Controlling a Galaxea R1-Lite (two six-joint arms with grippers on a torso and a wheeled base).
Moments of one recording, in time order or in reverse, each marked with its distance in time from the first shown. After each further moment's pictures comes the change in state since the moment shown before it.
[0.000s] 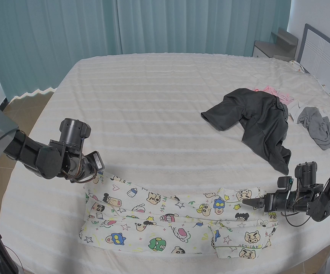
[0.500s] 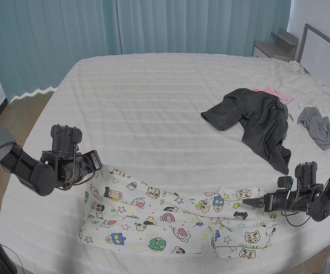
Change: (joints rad) left arm 0.001 -0.040 0.195 -0.369 0.000 0.106; right arm -0.001 0.000 -0.001 0.000 0.001 0.000
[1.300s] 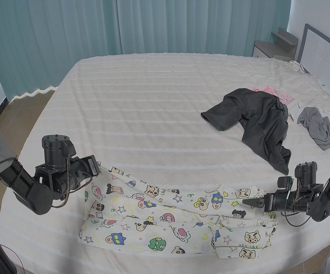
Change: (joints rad) left arm -0.001 -0.008 0.201 -0.362 -0.010 0.136; right arm 0.001 0.000 0.001 0.000 0.000 0.001
